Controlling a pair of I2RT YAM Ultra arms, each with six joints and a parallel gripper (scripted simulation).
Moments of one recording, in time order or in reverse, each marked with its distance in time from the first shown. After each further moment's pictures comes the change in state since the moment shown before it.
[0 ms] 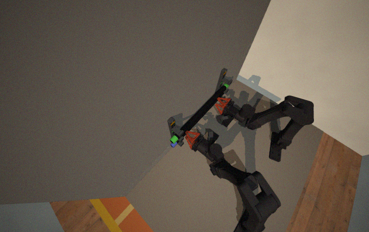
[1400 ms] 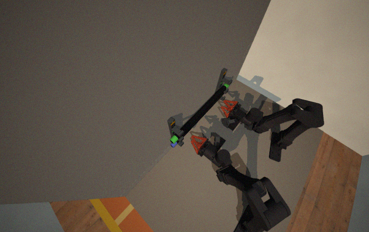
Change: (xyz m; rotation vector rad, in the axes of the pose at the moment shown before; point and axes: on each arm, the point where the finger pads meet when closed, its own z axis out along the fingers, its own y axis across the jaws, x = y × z) left arm -0.001 0.001 -0.043 -0.004 -0.004 0.000; right arm 0.005 -0.004 -0.043 0.012 0.011 0.003
